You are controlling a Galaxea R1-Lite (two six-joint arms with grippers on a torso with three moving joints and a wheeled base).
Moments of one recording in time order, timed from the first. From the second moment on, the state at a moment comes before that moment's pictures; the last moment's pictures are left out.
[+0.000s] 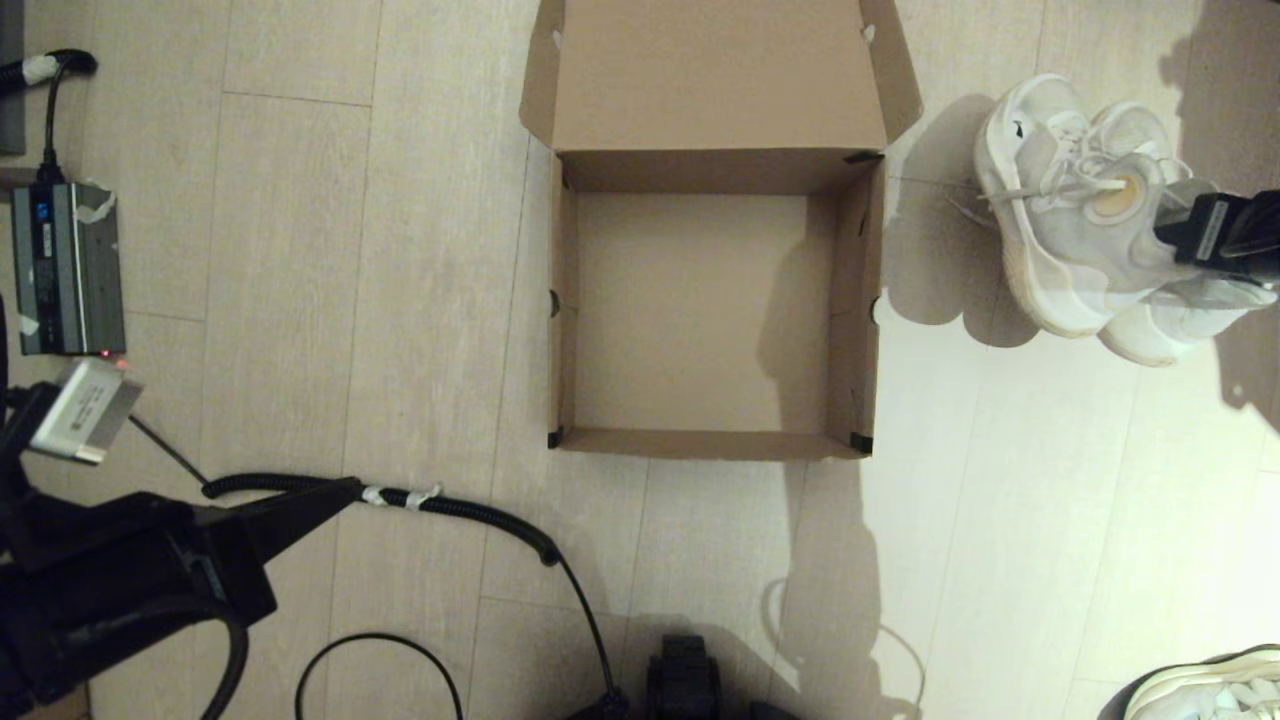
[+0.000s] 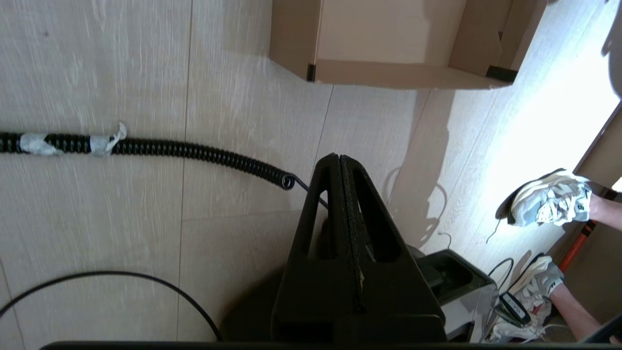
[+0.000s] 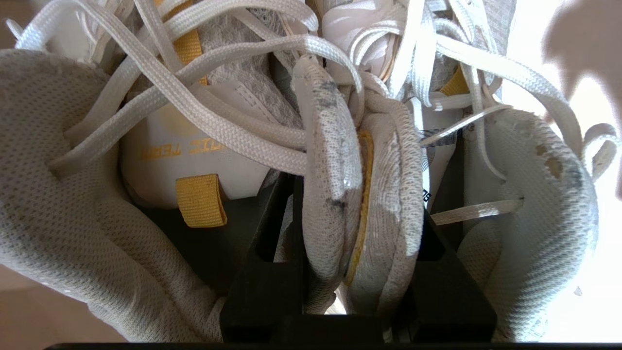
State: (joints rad) left arm -0.21 1.11 -0.44 -0.48 -0.22 -0.18; right arm -0.29 1.63 -1.44 0.02 0.23 0.12
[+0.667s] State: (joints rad) left arm -0.21 1.12 -0.39 -0.47 -0.22 -0.18; right arm -0.13 1.33 -1.54 0.33 0.35 0.27
